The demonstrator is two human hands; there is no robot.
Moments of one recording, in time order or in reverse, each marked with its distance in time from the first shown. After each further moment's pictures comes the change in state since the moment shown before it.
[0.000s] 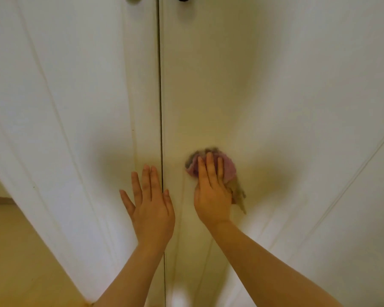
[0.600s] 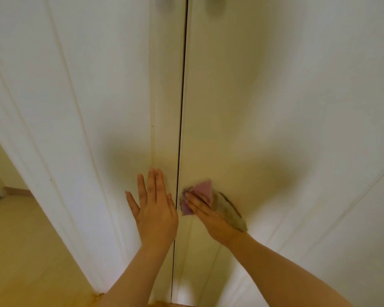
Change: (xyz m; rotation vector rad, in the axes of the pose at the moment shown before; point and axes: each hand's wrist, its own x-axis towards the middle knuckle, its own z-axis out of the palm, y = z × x) left_hand -0.008 -0.030 0.001 0.014 -0.053 -0.009; right_hand -0.047 0.011 0.024 -0.117 -0.361 -0.454
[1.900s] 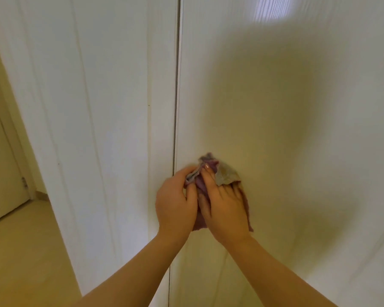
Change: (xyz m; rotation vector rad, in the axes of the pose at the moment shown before) left_hand -0.009 0.071 -0.003 -0.564 0.072 -0.142; right_hand -0.002 0.011 -0.014 0.330 0.354 0.221
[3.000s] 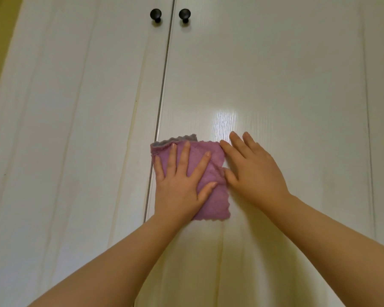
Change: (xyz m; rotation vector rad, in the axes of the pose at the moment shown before) left_hand 0.025 -0.077 0.090 0.526 0.354 0.838; right_hand -0.003 0.059 -0.041 -0.489 -0.001 -0.051
